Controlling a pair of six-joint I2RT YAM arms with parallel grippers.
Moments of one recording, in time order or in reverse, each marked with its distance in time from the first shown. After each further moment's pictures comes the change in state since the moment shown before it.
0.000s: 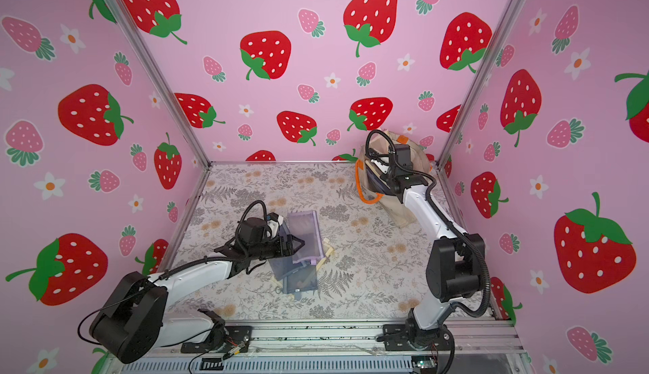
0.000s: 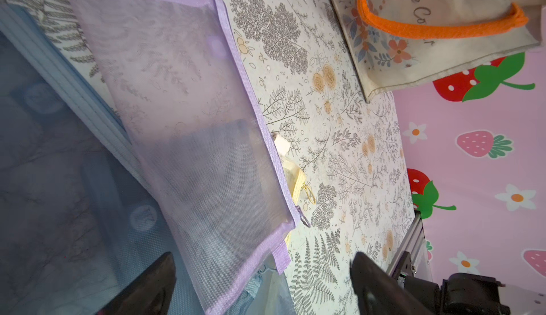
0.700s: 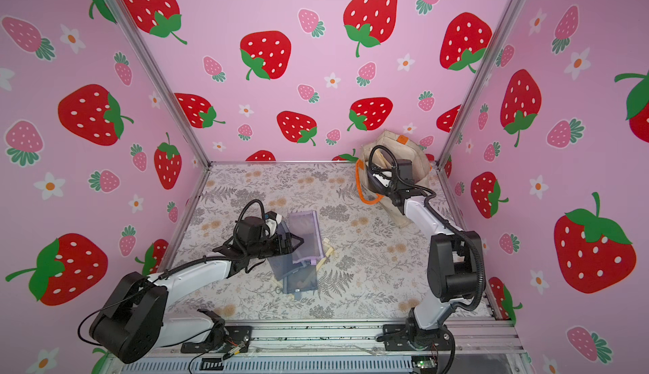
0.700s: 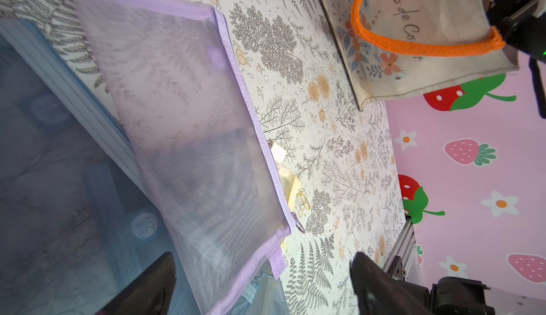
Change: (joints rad) left arm 0.016 0.000 -0.005 0.026 0.024 -0.018; right arm -0.045 -0.008 -0.204 0.145 -0.111 0.005
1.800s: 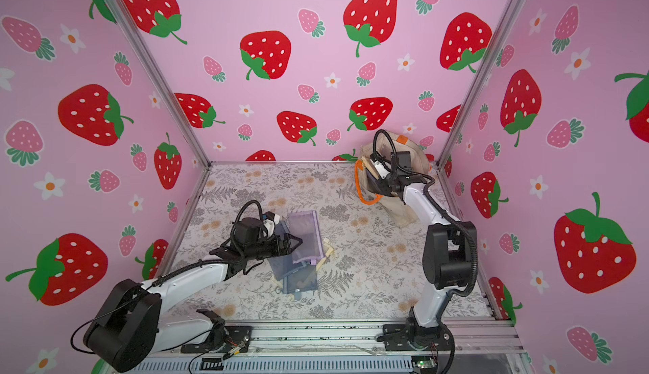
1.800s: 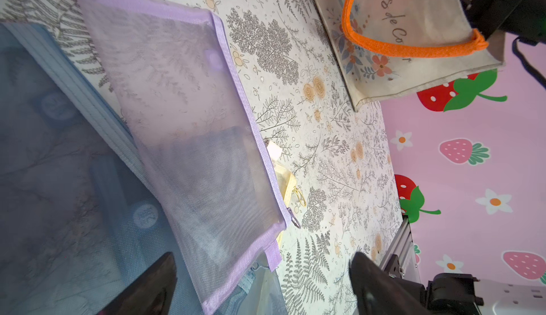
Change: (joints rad) left arm 0.002 -0.059 -0.013 -0.034 -0.011 0.000; right arm -0.024 0.111 0.213 -0.264 -0.206 0.386
